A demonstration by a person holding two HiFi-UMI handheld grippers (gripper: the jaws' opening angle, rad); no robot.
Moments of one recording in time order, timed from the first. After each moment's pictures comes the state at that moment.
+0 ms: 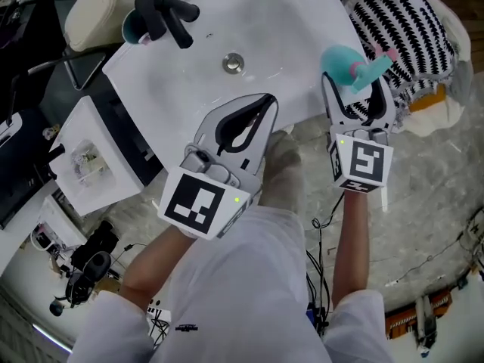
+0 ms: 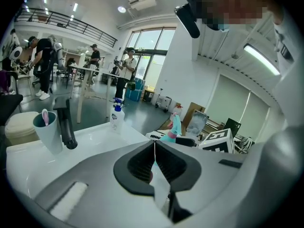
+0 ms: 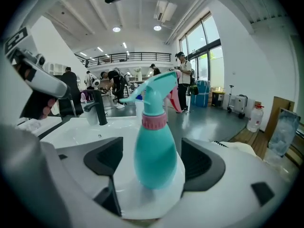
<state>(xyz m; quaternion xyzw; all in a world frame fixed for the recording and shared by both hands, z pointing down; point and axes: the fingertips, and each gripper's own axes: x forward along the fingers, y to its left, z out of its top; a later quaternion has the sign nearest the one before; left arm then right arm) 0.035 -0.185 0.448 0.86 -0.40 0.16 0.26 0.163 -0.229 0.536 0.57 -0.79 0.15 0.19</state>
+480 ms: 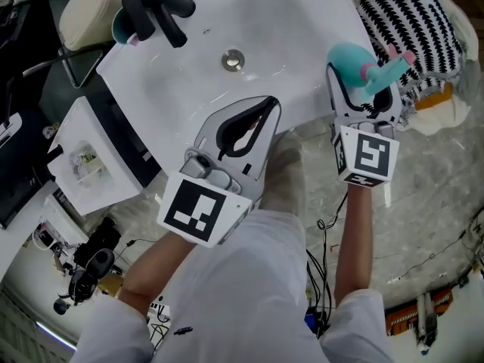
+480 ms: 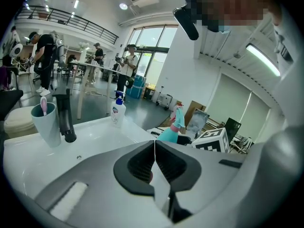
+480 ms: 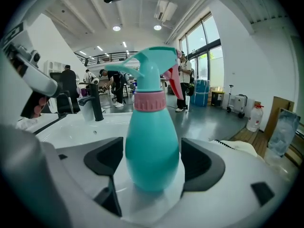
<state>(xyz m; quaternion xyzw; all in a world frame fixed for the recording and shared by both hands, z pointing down) 0.035 -0.185 0.472 0.86 -0.40 0.16 0.27 0.165 -0.245 0.563 0.58 -0.78 0.14 0.19</state>
